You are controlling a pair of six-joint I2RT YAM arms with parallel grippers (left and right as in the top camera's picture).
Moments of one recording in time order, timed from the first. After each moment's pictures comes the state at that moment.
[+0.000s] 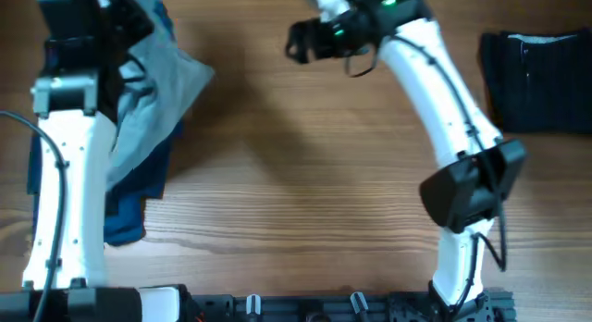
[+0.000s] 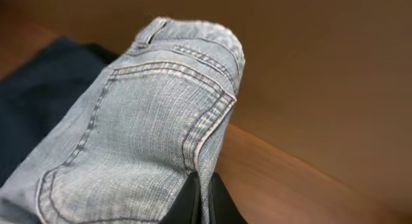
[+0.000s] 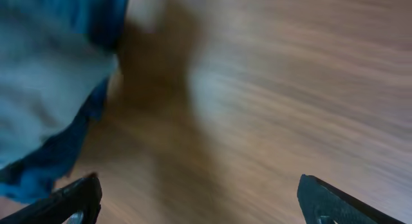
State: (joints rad) left arm 0.03 1.52 1.55 -0.52 -0.02 -0.47; right arm 0.36 2.14 2.21 -1.11 -0.34 0.15
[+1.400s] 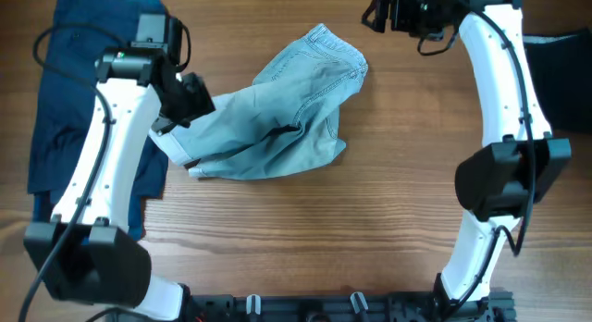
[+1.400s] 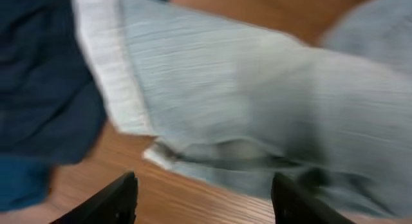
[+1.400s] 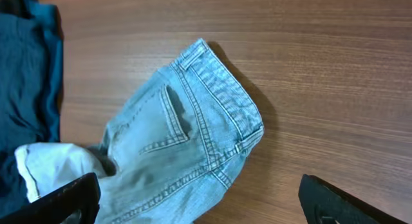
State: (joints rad) left arm -0.10 1.70 1.54 -1.22 -0.05 -0.55; right arm 0.08 2.15 2.21 -1.12 -0.38 0.11
